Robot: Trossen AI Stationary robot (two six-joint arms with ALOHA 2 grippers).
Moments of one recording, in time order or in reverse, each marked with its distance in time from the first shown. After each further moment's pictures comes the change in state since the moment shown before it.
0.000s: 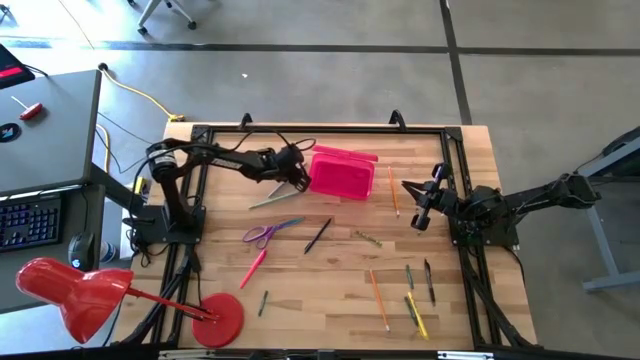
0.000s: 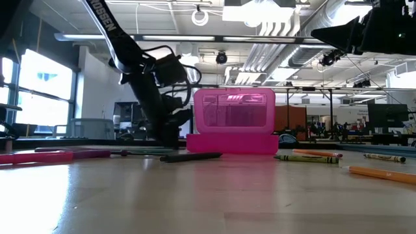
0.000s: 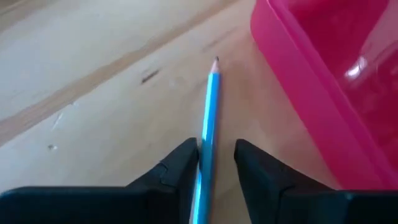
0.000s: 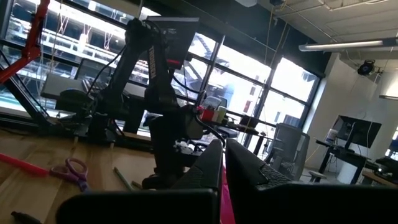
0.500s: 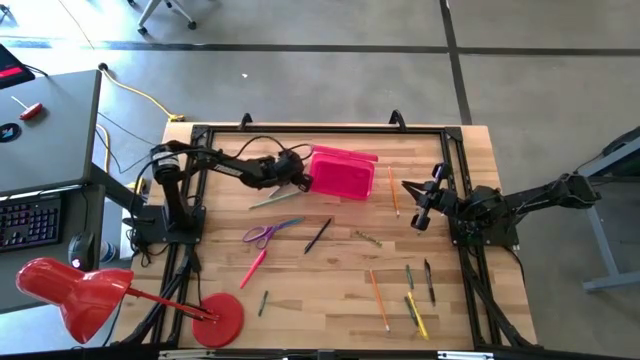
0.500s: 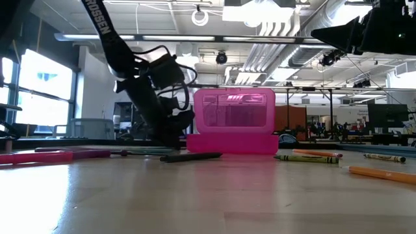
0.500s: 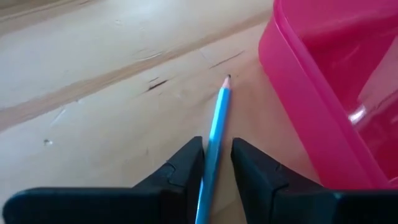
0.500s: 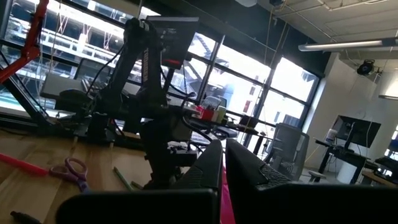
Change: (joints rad) left arm -0.069 0.052 -0.125 0.156 -0.110 -0.182; right arm 0.000 0.000 0.000 0.000 0.002 0.000
